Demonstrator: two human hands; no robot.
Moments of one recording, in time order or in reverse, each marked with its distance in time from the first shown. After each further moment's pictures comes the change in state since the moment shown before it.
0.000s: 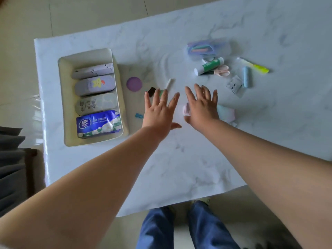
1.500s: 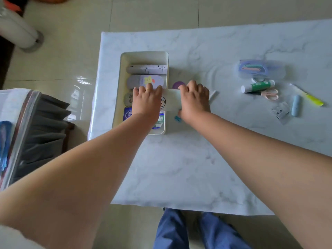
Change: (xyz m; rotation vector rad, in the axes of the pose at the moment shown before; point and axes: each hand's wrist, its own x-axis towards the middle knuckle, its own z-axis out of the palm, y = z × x) left_hand -0.042 -0.147 -0.030 0.048 0.031 -0.420; right_hand 0.039 -0.154 -0.044 0.040 0.049 -0.281
